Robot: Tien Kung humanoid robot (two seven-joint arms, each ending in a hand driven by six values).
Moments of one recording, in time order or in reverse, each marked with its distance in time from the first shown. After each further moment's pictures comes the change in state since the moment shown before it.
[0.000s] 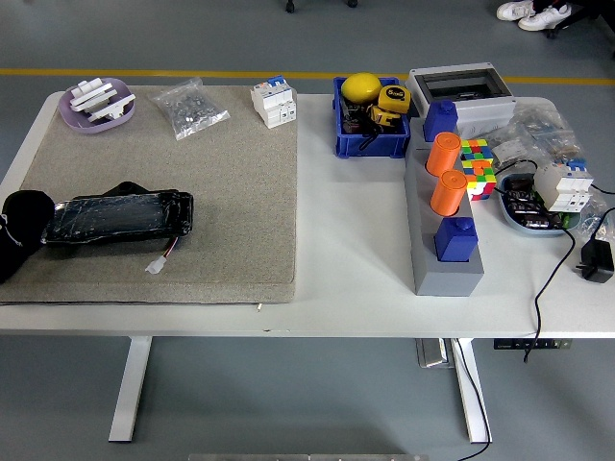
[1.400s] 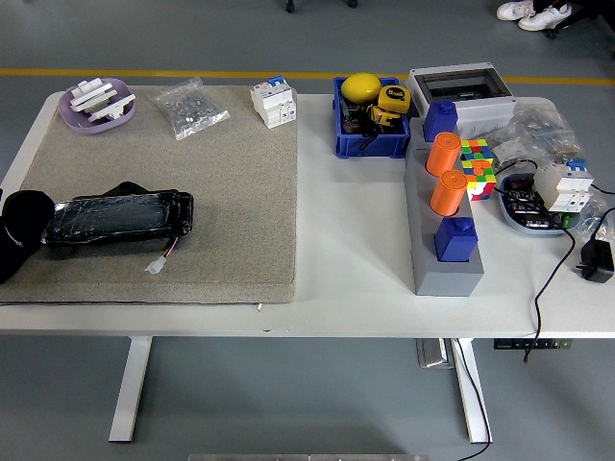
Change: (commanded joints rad) left arm 0.073 -0.173 -0.196 -0.004 -0.348 0.000 -0.149; right arm 0.005 -0.003 -0.038 -0.002 0.006 -0.001 -0.002
